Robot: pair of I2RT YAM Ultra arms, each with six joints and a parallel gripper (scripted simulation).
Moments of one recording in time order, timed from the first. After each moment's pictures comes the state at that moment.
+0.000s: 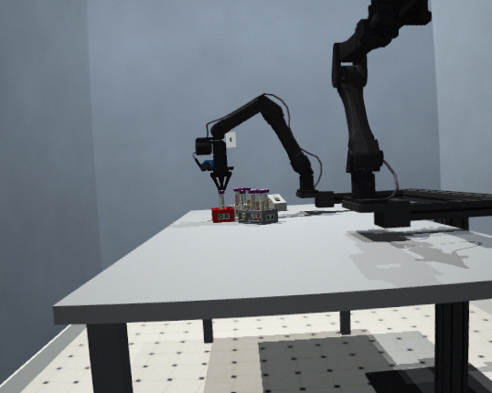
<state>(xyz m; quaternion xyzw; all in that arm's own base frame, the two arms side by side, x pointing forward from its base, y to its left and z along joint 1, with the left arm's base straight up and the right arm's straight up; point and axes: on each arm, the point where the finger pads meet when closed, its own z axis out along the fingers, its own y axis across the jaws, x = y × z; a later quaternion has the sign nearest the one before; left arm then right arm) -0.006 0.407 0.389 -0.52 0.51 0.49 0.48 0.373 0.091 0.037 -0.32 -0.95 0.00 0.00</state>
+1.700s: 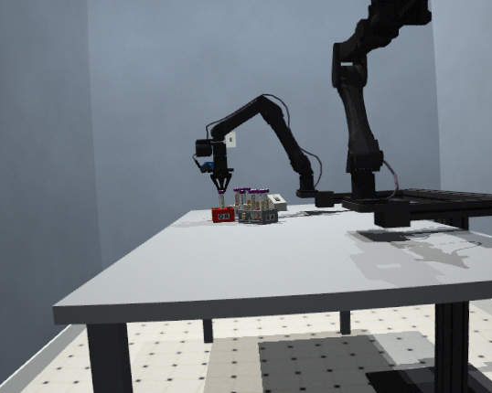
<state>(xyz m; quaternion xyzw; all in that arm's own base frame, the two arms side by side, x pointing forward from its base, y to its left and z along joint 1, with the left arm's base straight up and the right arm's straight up) -0.006 0.407 0.389 -0.52 0.51 0.49 0.48 0.373 0.091 0.030 -0.32 -0.95 0.00 0.00</state>
